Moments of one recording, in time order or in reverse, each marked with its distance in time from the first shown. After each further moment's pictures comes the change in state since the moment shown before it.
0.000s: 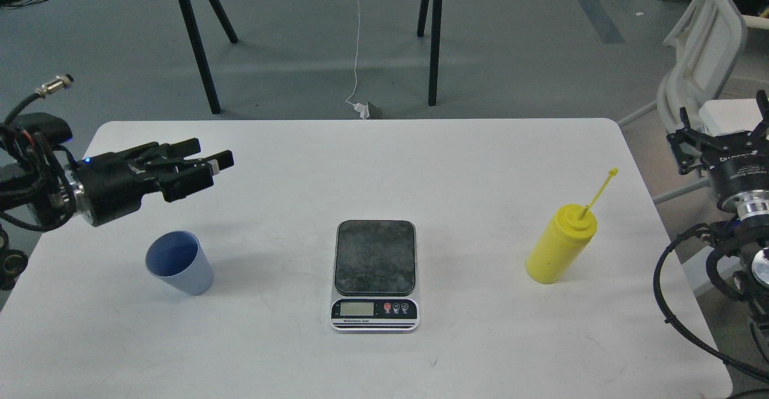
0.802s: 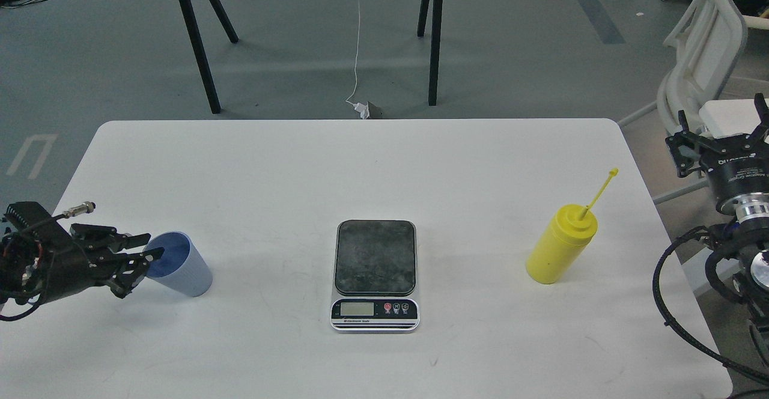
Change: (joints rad) left arm 0.006 0.040 0.268 0.282 0.291 0.215 -0.017; right arm -0.005 0.001 -0.002 0.001 0.000 0.000 0.000
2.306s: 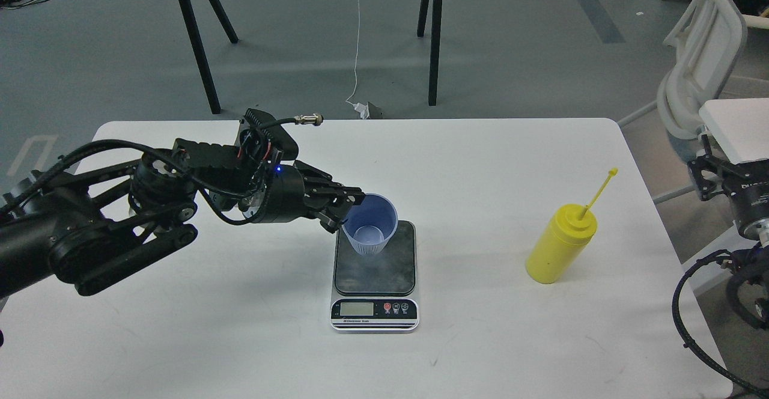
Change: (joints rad) left arm -0.463 -0.482 0.062 -0.256 -0.137 -0.576 0.206; right arm -0.086 -0.033 0.037 0.000 0.000 0.000 0.011
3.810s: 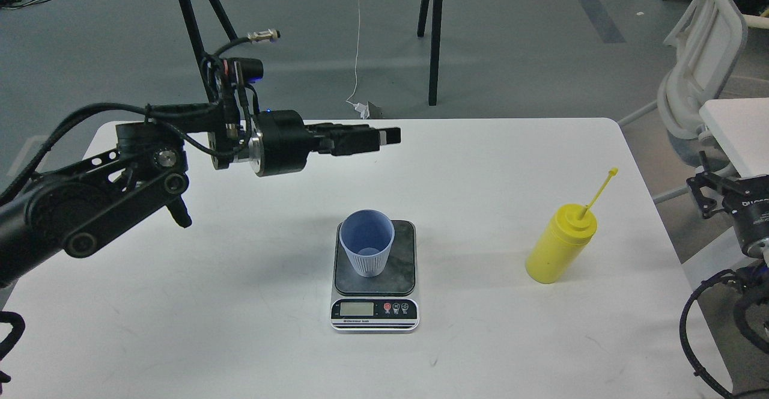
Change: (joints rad) left arm 0.023 -0.020 -0.291 0.052 -0.842 -0.011 0.004; right arm -0.187 -0.040 0.004 0.182 0.001 0.000 0.000
